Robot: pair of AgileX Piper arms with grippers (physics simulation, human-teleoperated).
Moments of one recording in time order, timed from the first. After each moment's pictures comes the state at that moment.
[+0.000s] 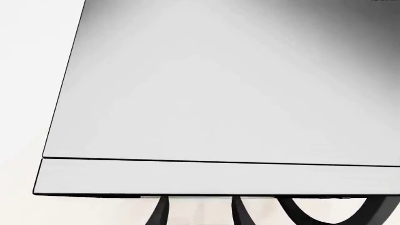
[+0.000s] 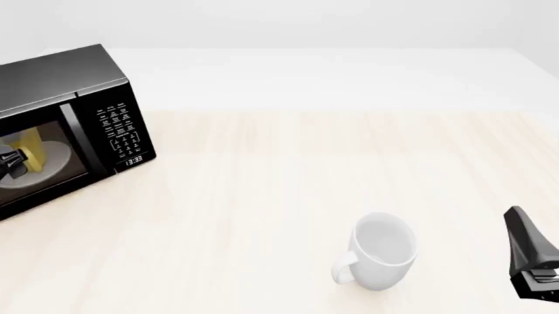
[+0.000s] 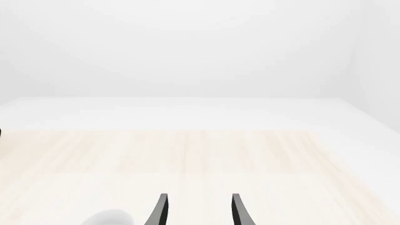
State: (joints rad) left arm 0.53 1.57 -0.74 -0.10 -0.24; right arm 0.00 0.00 -0.01 0.00 0.00
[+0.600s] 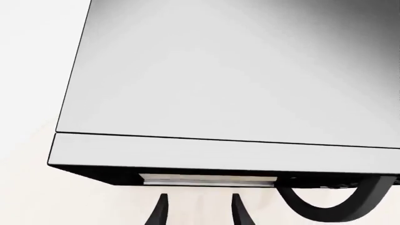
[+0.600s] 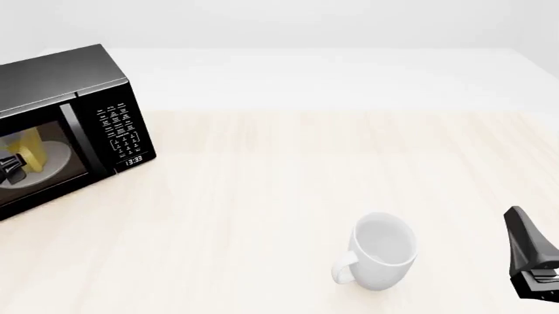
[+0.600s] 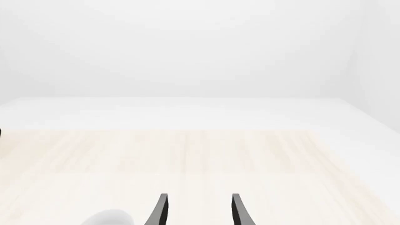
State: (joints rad) left arm 0.53 1.51 -0.68 -0.10 -0.20; right arm 0.00 0.00 -0.01 0.00 0.00
